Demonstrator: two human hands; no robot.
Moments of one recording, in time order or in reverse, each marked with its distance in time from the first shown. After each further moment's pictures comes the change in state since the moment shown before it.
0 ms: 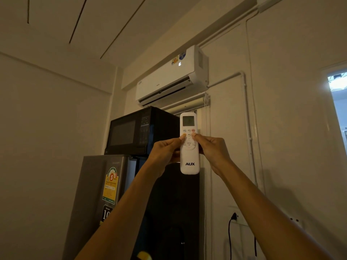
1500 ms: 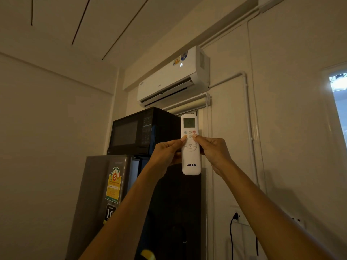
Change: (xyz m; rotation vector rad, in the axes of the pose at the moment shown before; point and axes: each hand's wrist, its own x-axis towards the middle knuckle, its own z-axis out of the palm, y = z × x) left_hand -0.004 -0.001 -0.002 -0.016 0.010 -0.017; right_hand -0.004 -0.001 0.001 0.002 -0.029 0.005
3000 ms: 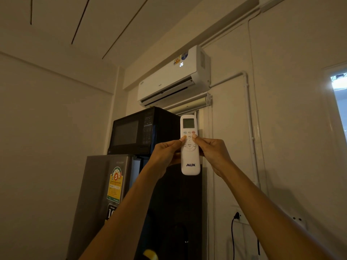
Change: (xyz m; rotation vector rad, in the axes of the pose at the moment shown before) left_hand 0.002 -0.002 -0.009 -0.015 -0.003 -0.015; right_hand 0.000 0.004 0.008 -0.020 -0.022 -0.015
